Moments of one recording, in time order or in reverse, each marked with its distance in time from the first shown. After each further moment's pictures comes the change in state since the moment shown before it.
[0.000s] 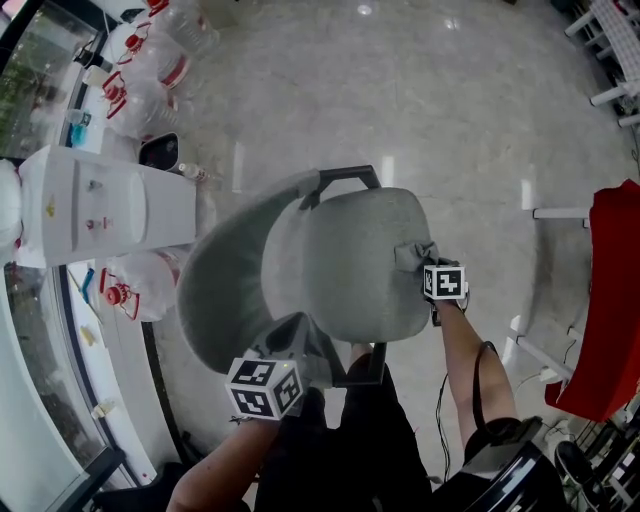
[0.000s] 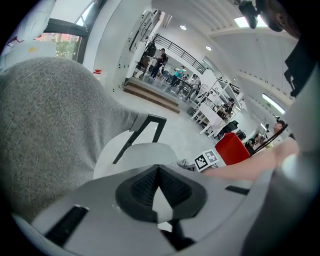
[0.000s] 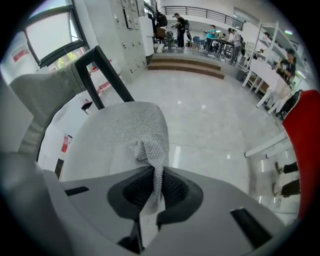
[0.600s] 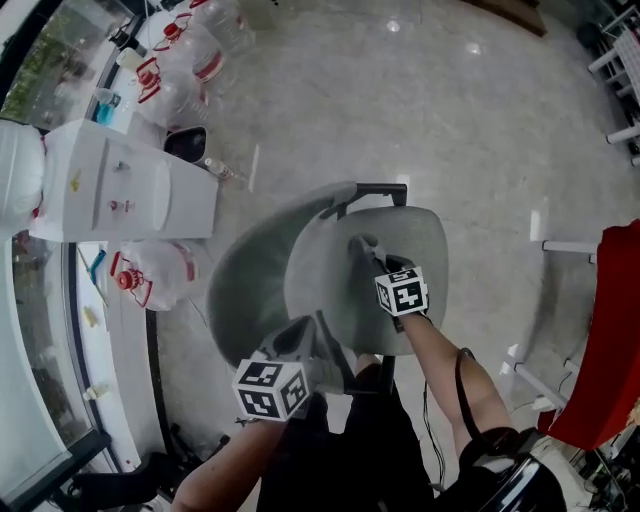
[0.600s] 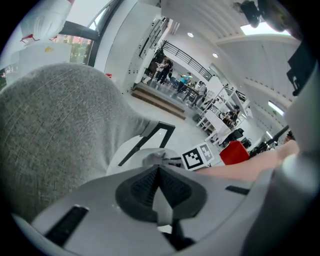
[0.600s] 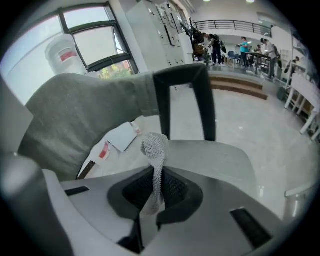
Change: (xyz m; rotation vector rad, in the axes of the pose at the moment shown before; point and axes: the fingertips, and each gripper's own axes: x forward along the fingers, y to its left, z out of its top) left arm -0.022 0.025 0.009 -0.064 -0.059 0.047; right arm -0.024 0.213 0.086 -0.256 -0.191 0.355
